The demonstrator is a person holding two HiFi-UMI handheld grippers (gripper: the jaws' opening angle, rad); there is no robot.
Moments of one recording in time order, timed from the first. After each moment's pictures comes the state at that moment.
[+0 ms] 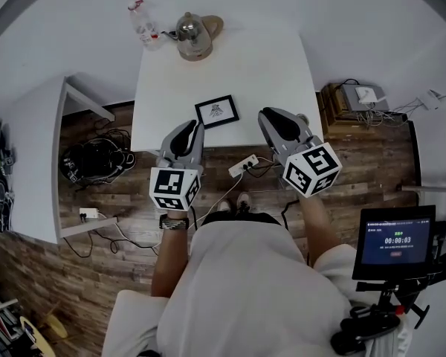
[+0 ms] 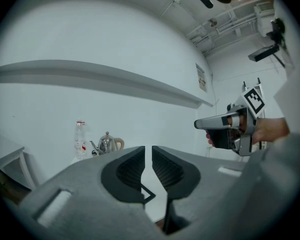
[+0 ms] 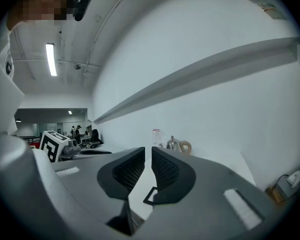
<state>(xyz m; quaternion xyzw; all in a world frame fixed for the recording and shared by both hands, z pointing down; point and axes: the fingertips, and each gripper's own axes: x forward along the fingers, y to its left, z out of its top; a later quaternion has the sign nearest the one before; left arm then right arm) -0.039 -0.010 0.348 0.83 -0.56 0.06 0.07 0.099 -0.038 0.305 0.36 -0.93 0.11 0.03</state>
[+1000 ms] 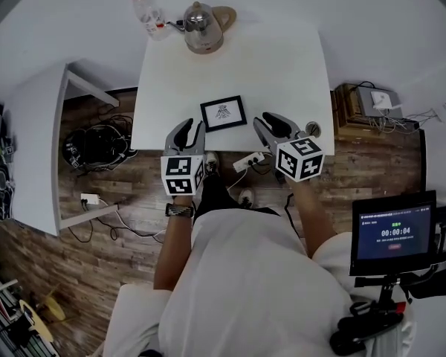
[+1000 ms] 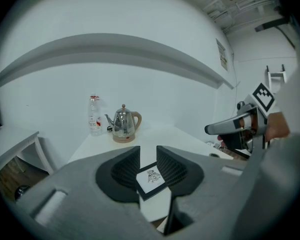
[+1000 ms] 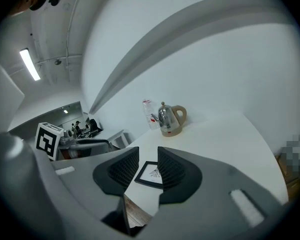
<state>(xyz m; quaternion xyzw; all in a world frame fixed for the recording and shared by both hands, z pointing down) -0.082 -0.074 0.464 0.76 -0.61 0.14 0.16 0.074 -0.111 0.453 0.34 -0.90 0.24 0.13</state>
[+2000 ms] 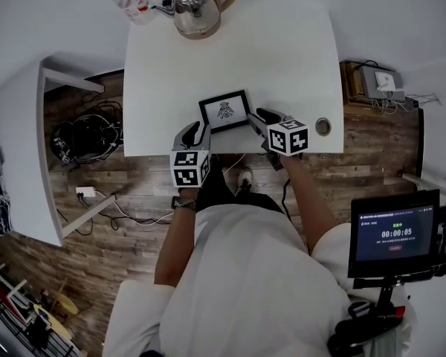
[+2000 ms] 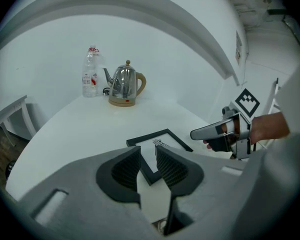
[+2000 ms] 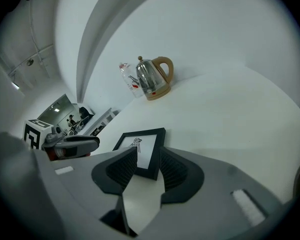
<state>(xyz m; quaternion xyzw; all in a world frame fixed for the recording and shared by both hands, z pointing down) -0.088 -0.106 0.599 0.75 -0.56 0.19 0.30 0.050 -0.159 0.617 0.32 -0.84 0.37 0.25</state>
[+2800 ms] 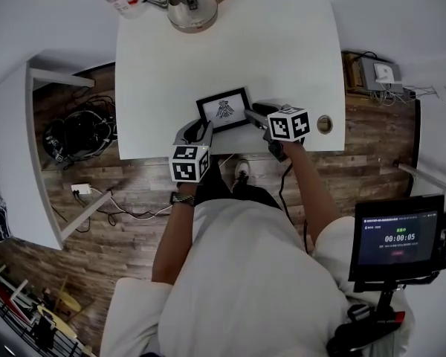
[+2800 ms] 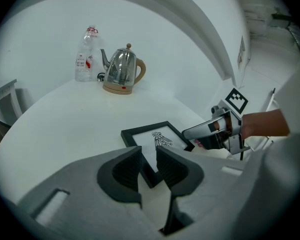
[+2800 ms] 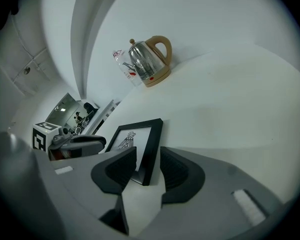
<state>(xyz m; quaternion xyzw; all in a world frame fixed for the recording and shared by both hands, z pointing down) -0.077 -0.113 0.628 0.76 -0.51 0.19 0.35 0.041 -0.165 0.648 0.26 -0.82 0.42 0.28</state>
